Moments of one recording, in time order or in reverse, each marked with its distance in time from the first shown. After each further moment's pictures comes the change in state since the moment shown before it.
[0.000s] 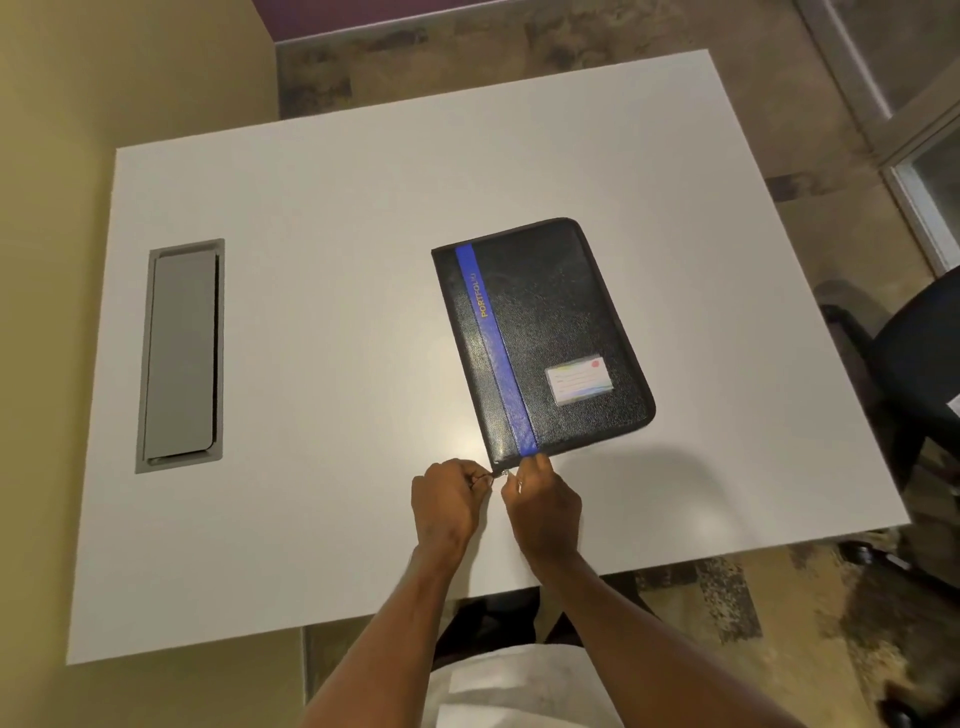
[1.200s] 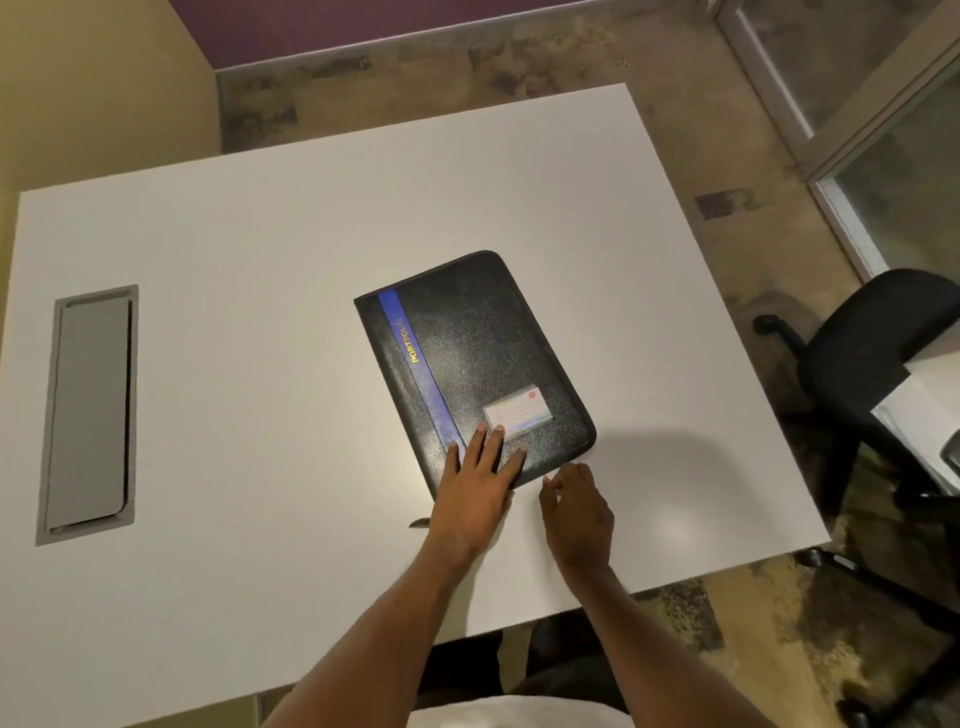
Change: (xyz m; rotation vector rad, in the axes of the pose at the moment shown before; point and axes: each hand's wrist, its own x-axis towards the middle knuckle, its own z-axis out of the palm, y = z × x) left_hand 0.035 0.105 0.062 0.573 -0.112 0.645; right_hand 0.037 0.125 -0.038 0.252 -0.103 0.385
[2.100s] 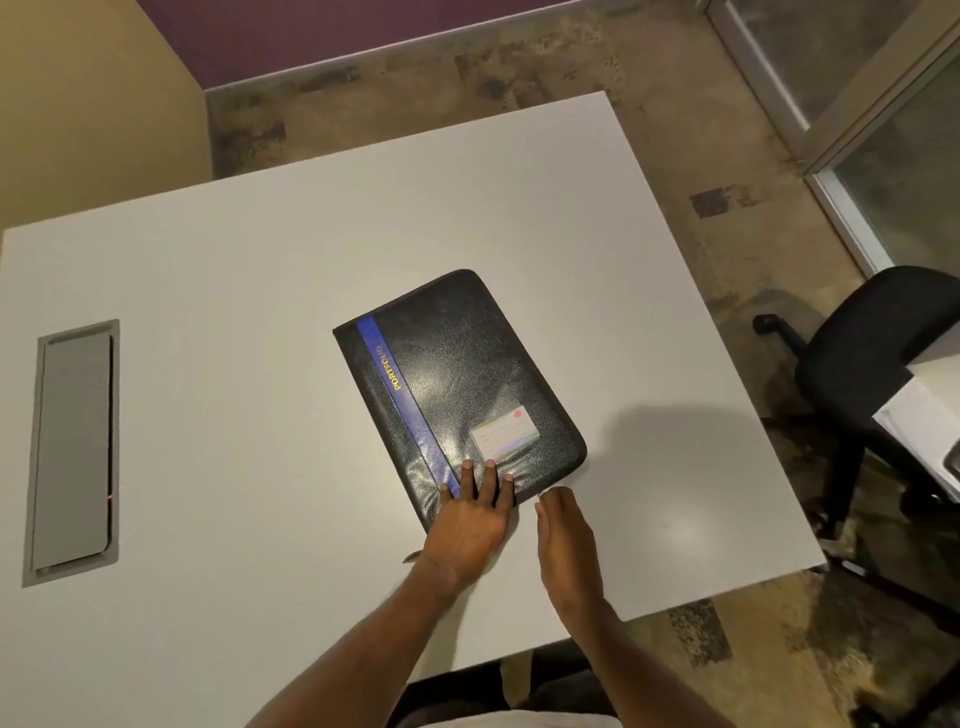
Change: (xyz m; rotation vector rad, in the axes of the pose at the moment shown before) left_hand 0.017 0.017 -0.008 0.095 -0.255 0.045; right_hand 0.007 0.009 -0.012 0.183 -0.088 -0.059
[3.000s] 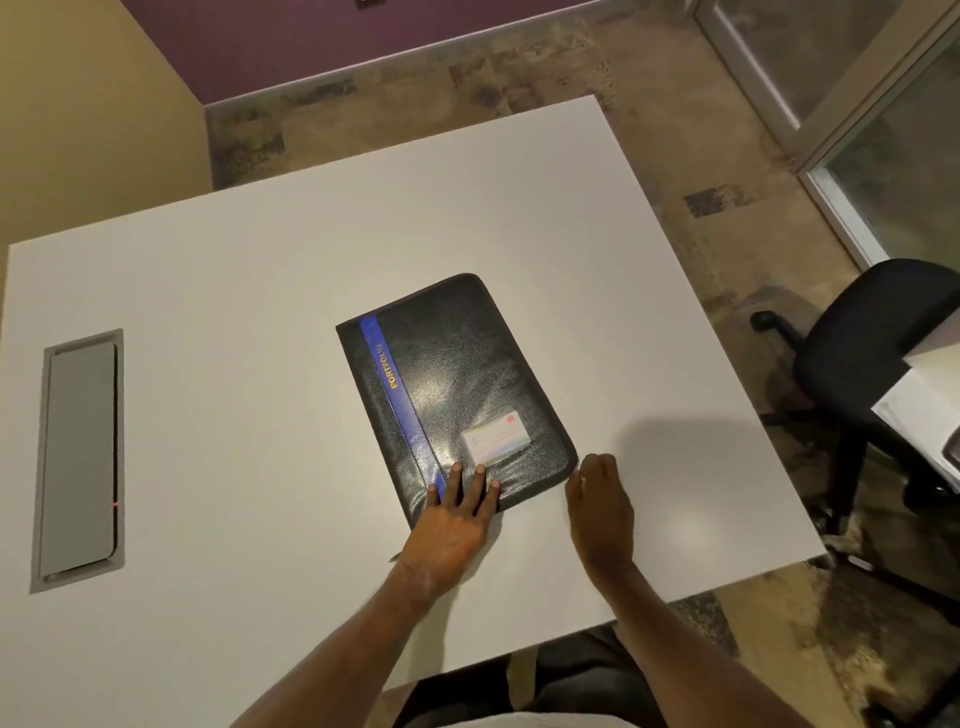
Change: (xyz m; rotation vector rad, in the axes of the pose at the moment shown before) left_hand -0.021 -0.021 -0.003 0.132 -0.047 0.007; right_hand 0.037 0.014 -0.034 -0.009 0.065 0.127
